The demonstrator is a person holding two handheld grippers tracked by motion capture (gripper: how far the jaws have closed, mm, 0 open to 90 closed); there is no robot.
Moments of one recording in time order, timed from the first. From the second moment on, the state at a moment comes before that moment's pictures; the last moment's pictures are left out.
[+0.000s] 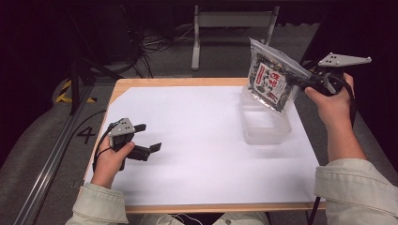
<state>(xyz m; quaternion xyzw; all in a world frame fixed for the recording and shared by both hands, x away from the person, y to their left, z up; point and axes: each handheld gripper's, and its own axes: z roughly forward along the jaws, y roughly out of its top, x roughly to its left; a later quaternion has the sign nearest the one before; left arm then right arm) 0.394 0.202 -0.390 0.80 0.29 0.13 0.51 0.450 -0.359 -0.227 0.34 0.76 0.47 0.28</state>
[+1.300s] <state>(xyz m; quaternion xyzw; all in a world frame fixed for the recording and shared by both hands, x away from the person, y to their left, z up) 0.395 0.205 -0.393 0.80 0.29 0.12 0.50 0.459 -0.373 -0.283 0.39 0.76 0.47 0.22</state>
